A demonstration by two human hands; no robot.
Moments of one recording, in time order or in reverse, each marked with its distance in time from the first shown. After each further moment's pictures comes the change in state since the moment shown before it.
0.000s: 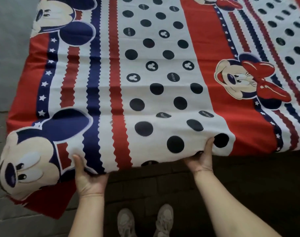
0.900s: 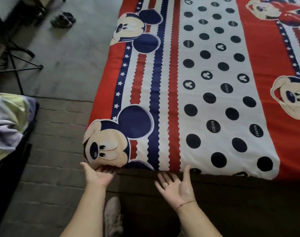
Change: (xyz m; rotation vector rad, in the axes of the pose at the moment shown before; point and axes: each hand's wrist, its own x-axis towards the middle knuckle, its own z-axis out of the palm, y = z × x) left_hand -0.012 0.134 -0.076 -0.053 0.521 -0.027; right_hand -0.102 0.180 0.038 -0.123 0.245 0.534
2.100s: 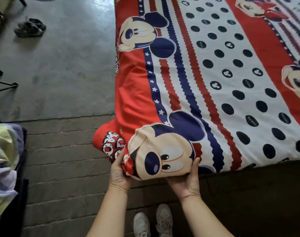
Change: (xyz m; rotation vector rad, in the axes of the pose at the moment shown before) left_hand 0.077 0.143 0.031 0.393 -0.517 -0.231; right_hand 0.084 0.163 0.118 0.194 -0.296 -0.343
